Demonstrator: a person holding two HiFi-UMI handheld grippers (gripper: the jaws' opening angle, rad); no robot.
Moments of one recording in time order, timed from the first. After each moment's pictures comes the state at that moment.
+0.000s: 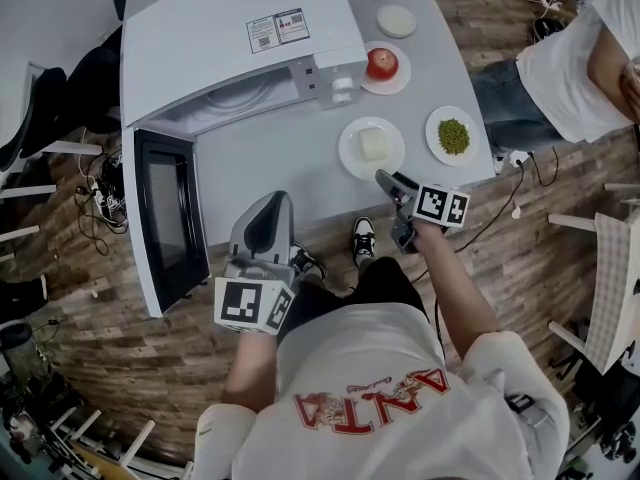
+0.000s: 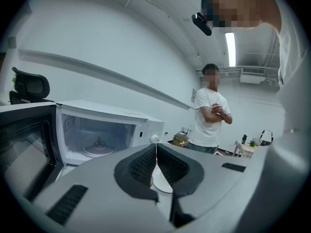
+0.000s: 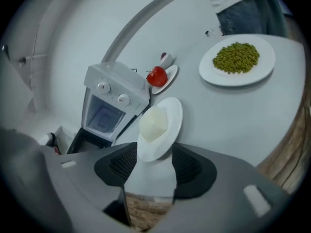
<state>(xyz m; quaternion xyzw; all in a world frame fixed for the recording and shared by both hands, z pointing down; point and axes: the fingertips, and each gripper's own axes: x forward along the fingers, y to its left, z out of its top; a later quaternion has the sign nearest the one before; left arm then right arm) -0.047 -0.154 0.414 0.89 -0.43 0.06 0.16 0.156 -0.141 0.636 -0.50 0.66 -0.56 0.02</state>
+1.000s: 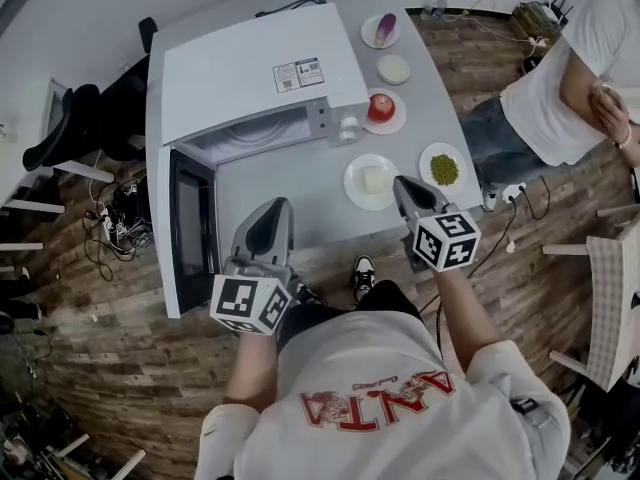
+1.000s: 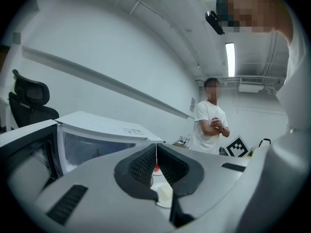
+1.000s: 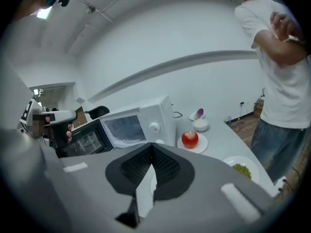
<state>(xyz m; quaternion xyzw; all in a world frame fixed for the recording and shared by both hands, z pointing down) -0.065 -0.163 0.360 0.89 -0.43 0.01 0.16 0.146 -0.161 0.454 -0.56 0.78 -0.25 -0.09</state>
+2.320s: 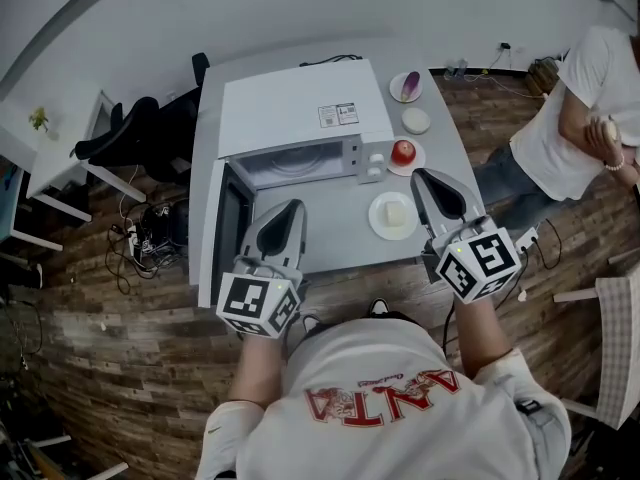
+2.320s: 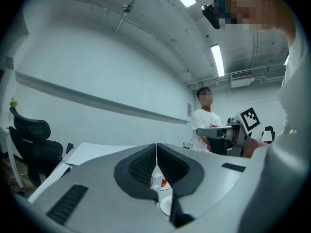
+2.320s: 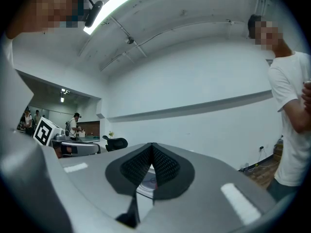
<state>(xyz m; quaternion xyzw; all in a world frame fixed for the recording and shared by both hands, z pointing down) -0.095 -0.142 0.259 0.90 -0.44 -0.02 0.06 0.087 -0.139 0.231 -0.52 0.85 -0.04 0.01</state>
